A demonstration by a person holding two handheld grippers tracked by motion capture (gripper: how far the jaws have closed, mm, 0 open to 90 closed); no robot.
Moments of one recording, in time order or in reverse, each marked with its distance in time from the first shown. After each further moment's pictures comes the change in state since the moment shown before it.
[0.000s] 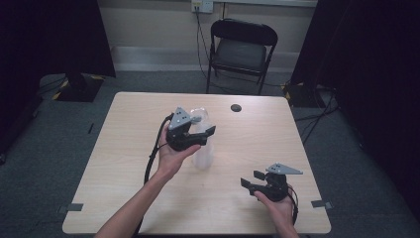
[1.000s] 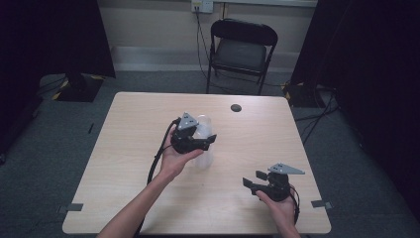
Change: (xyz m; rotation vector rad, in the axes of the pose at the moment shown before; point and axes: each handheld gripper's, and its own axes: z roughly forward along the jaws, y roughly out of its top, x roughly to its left) left arm 0.005 -0.023 0.022 0.175 0.010 -0.011; right arm -0.004 0.000 -0.003 0.004 -0.019 0.015
